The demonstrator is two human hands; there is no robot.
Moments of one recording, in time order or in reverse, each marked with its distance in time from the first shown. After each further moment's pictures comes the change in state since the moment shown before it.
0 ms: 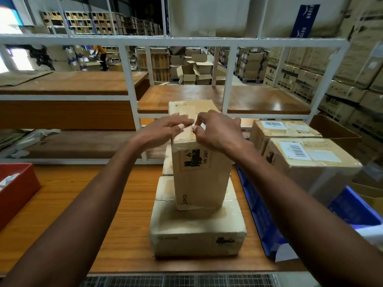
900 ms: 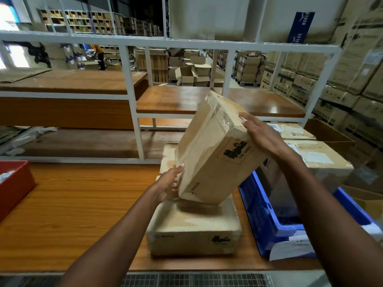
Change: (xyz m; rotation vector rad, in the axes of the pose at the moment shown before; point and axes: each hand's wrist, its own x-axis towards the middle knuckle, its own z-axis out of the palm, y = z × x) left_hand -0.009 -0.106 0.148 -0.899 0.113 -0.654; right_hand -0.024 0.112 -0.021 0.369 -0.010 0.285
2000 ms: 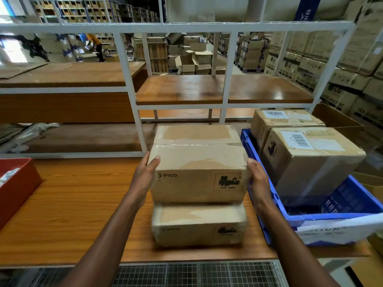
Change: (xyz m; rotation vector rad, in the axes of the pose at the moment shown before) left_hand -0.050 -0.004 -0.057 0.078 0.163 0.431; right_hand -0.064 0.103 0.137 0.879 0.153 0.240
